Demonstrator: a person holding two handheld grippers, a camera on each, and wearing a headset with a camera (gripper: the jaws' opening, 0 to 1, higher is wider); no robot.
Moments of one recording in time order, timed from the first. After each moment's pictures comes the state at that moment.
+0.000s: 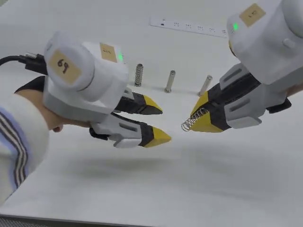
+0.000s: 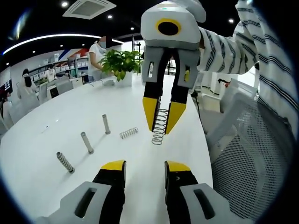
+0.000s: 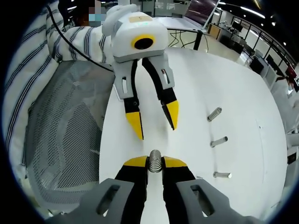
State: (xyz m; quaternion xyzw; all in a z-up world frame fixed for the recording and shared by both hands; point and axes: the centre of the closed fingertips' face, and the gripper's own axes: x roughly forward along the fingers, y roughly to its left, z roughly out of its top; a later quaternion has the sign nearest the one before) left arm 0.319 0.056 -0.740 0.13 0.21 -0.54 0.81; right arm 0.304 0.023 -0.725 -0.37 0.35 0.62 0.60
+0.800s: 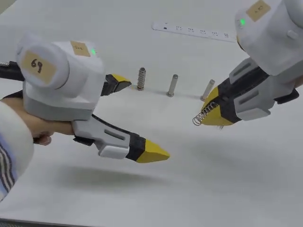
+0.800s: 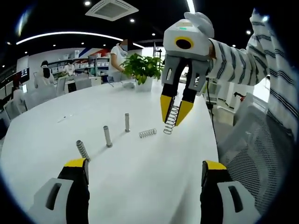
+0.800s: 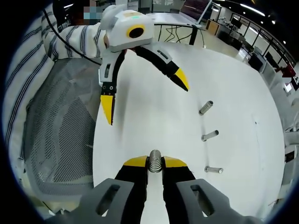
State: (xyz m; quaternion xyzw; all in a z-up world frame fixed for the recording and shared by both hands) left arm 0.332 0.080 -0.735 0.08 0.21 -0.48 0.85; right arm 0.328 0.012 -0.721 -0.39 0.36 0.60 0.60
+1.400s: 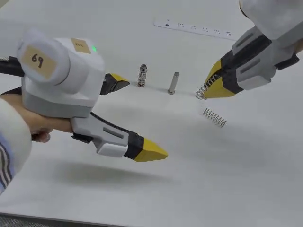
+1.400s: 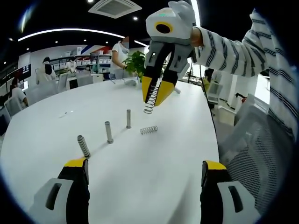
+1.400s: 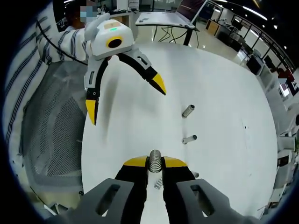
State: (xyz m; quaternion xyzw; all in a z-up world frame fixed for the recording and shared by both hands) left arm 0.335 0.082 -0.740 0.08 0.22 -0.47 0.85; right arm 0.377 0.019 -0.705 -0.42 0.35 0.59 0.60
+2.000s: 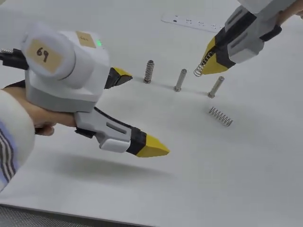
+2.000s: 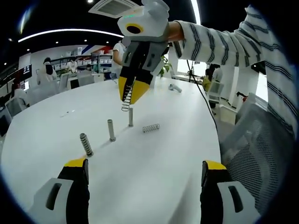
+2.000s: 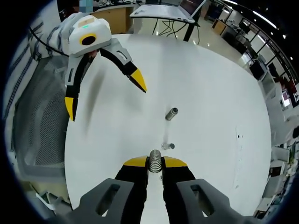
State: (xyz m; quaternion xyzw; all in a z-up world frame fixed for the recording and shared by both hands) left arm 0.337 0.088 -0.745 0.09 0.22 -0.46 0.85; right arm 0.424 0.038 -0.716 -0.47 0.34 0.58 0.57
